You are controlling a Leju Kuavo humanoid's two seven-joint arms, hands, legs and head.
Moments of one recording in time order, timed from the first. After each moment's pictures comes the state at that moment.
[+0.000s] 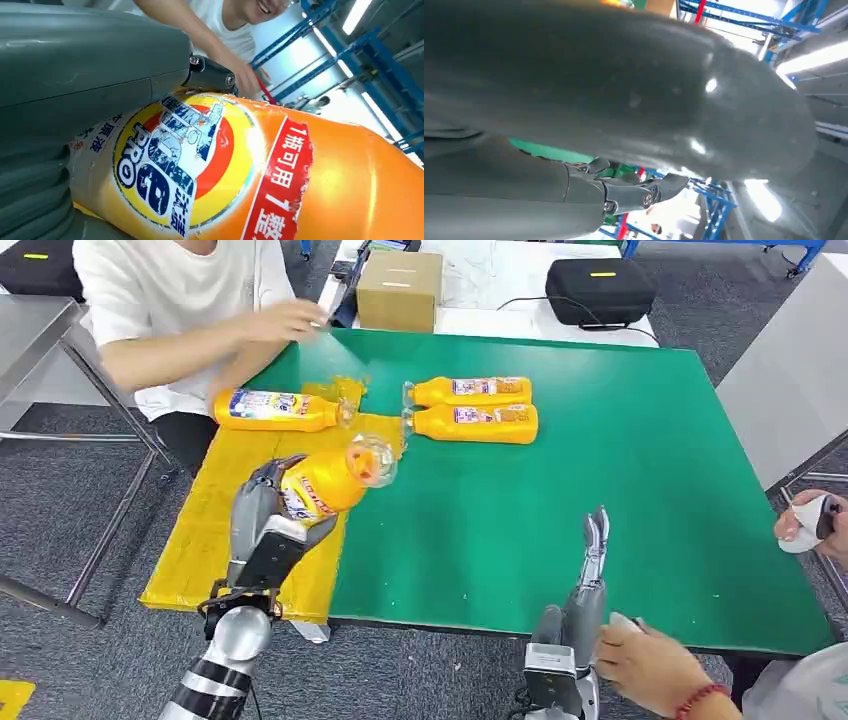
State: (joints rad) left arm -0.17 -0.14 -0.28 -1.36 -0.60 0.40 -0.33; right arm 0.11 0.12 0.37 -1.56 0.38 -0.69 -0.70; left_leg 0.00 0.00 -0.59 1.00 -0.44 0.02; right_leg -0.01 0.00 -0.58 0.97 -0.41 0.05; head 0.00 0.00
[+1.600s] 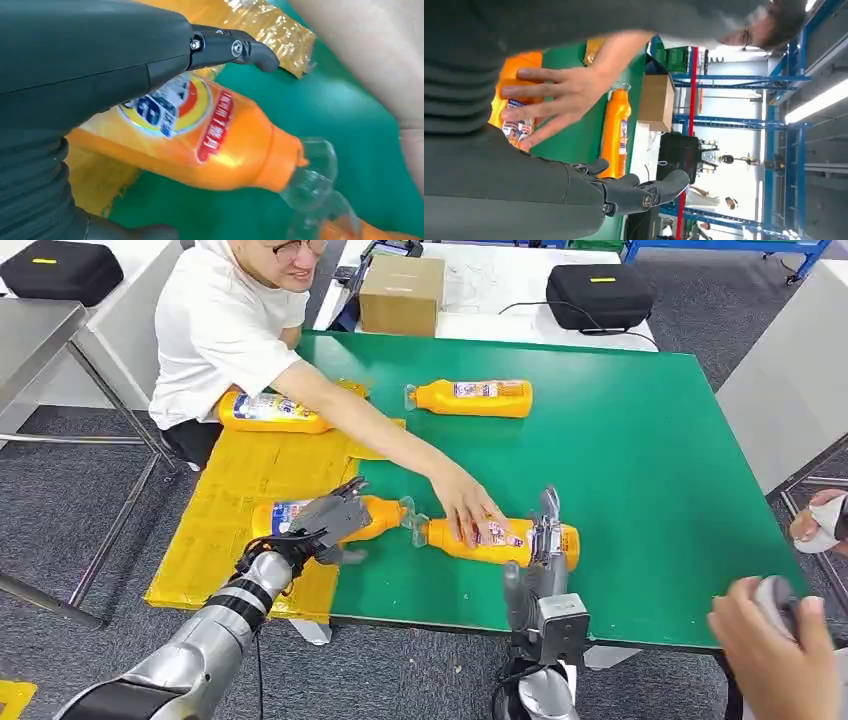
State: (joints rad) left arm -0.59 -0.15 -0.14 -0.51 -0.78 -0.09 -0.35; right arm -0.01 0.17 0.33 -1.41 0.14 -0.33 -0.70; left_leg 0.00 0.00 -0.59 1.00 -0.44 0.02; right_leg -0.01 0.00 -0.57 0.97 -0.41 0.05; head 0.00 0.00
